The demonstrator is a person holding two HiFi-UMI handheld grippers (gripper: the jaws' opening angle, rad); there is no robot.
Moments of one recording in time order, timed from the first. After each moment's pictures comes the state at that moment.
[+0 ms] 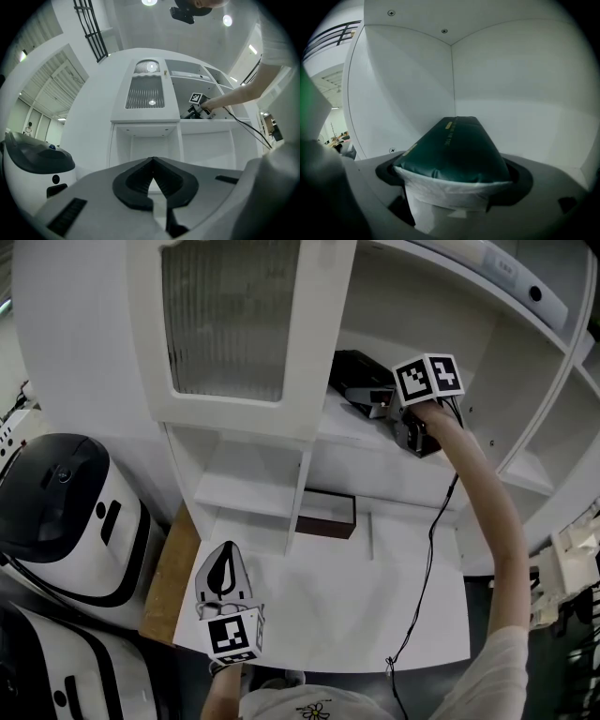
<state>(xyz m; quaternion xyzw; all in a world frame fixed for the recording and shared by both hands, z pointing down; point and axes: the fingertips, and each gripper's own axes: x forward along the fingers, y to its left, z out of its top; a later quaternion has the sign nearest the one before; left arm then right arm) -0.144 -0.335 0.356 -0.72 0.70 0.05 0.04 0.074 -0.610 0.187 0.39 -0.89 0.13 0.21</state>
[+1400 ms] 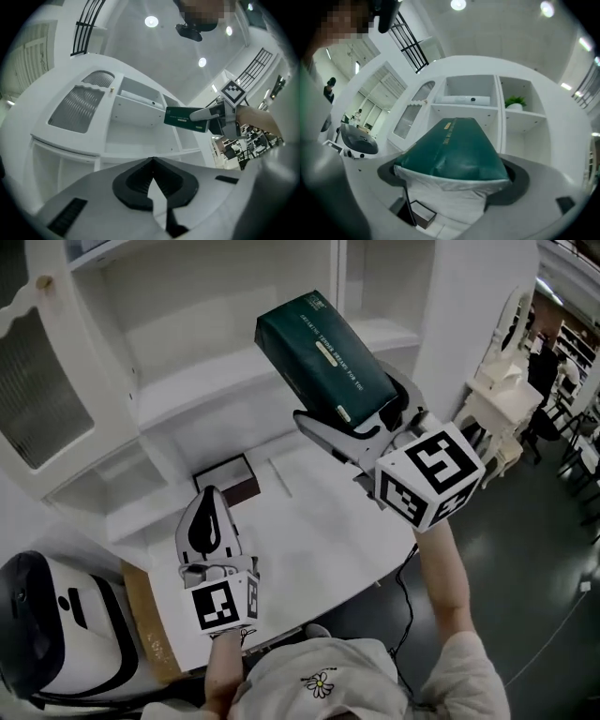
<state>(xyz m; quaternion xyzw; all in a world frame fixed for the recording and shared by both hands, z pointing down) 0.055 -0.312 0.258 -0.87 0.46 0.13 0.13 0.232 -0.287 0.141 0.60 -0.78 -0.18 0.01</state>
